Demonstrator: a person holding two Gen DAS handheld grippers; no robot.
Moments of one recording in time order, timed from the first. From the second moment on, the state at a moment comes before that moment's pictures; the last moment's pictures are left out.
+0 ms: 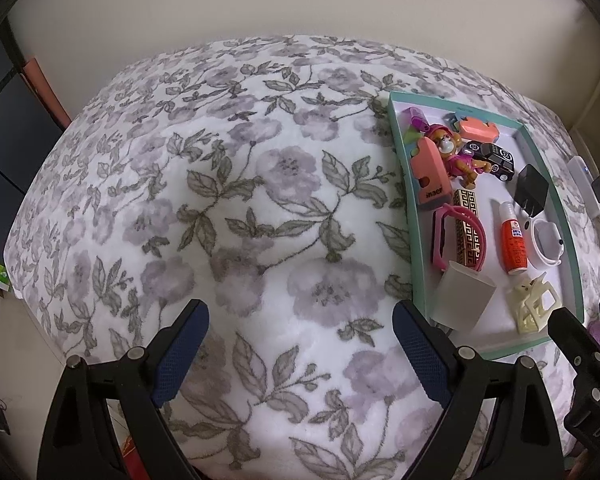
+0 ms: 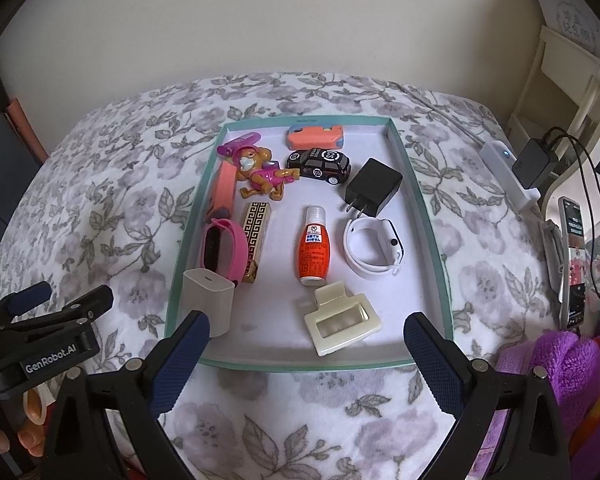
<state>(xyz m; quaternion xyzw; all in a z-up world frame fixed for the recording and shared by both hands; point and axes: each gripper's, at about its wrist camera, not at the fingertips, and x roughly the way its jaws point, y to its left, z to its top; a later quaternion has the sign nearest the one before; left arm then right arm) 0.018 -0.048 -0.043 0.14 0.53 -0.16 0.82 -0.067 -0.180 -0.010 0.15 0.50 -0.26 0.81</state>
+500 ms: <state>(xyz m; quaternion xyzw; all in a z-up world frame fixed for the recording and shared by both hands) 0.018 -0.049 -0.043 0.15 0.52 -0.15 0.82 -0.066 -0.182 -0.009 0.15 0.50 -0.26 0.81</state>
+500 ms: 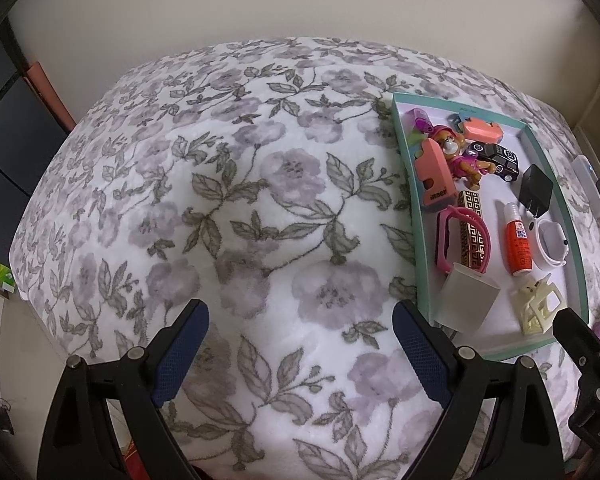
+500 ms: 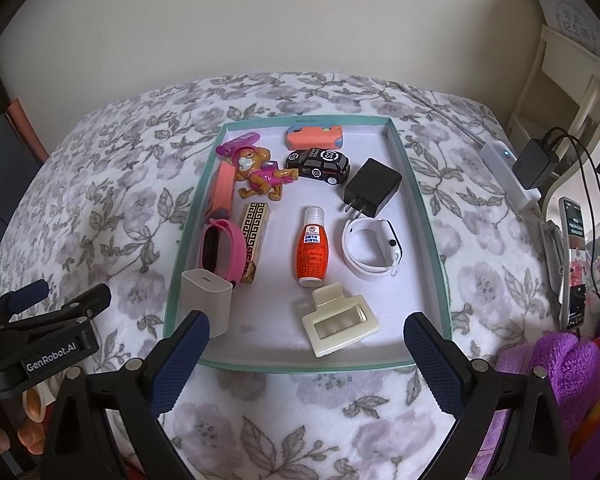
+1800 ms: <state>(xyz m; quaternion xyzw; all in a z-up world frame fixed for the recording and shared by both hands) 0.021 -0.047 -0.048 0.16 0.53 -0.14 0.82 -0.067 -0.184 -0.013 0.15 0.51 -0.26 0.81</state>
